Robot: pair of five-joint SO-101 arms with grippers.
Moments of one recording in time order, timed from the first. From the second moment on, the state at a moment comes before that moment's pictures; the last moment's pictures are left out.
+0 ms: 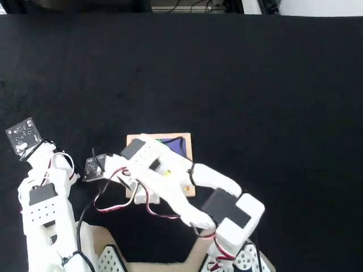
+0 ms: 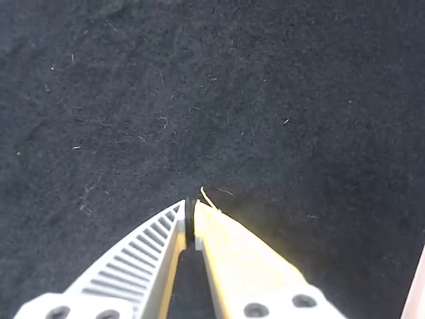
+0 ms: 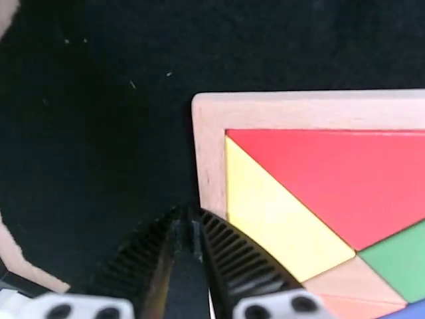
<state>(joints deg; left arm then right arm) -27.4 -56.9 80.8 35.3 7.8 -50.5 12.6 22.5 73.3 38.3</state>
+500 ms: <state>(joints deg) -27.4 -56.9 80.8 35.3 7.8 -47.0 12.7 14.0 79.3 38.2</state>
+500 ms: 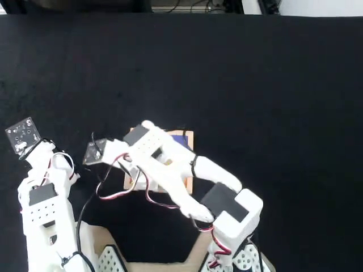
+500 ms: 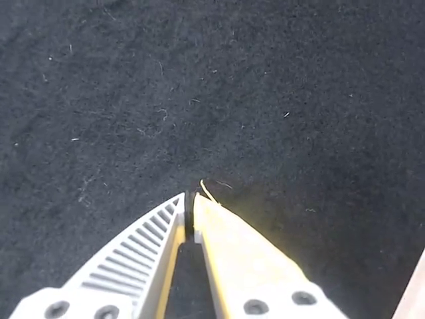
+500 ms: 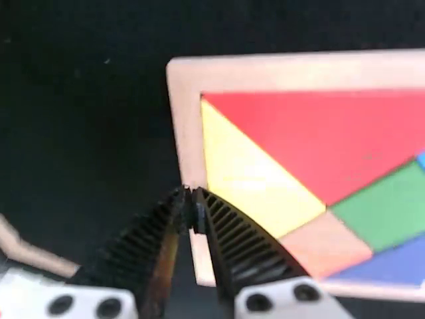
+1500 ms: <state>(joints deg) -15.4 -78.2 46.1 70.5 -3.5 2.0 -61.6 16.9 96.2 17.7</state>
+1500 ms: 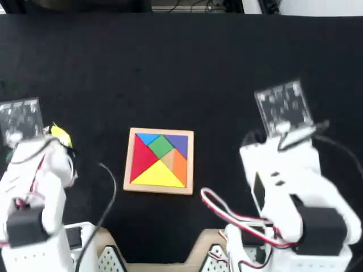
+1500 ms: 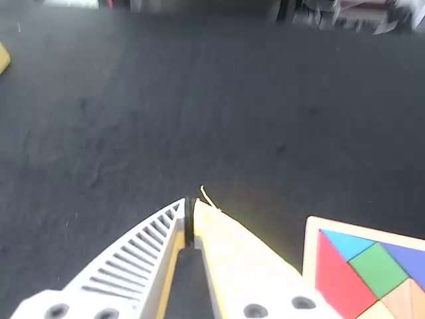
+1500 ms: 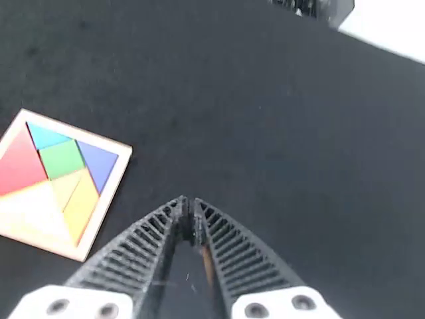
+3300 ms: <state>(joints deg) -4.0 -103.7 96.3 72.2 -3.6 2.7 -103.4 96.2 73.2 -2.8</state>
